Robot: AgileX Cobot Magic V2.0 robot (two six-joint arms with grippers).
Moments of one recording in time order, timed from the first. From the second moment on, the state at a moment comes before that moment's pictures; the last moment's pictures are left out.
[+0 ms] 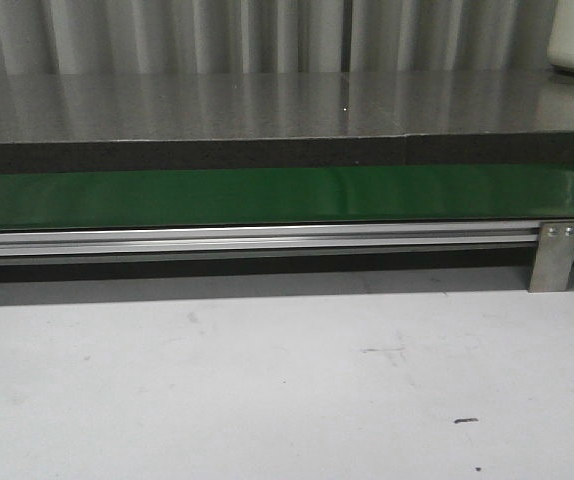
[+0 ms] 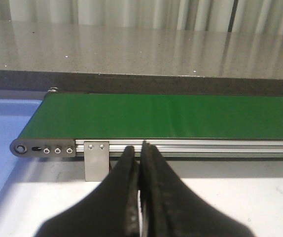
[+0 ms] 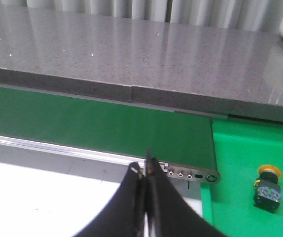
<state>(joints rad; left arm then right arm) -0.04 0.00 0.01 -0.05 0.15 0.00 0.18 0.23 -0.39 0.02 0.37 -0.03</state>
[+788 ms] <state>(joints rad) -0.04 0.00 0.01 -0.05 0.15 0.00 0.13 0.10 0.01 0.04 0.12 -0.03</state>
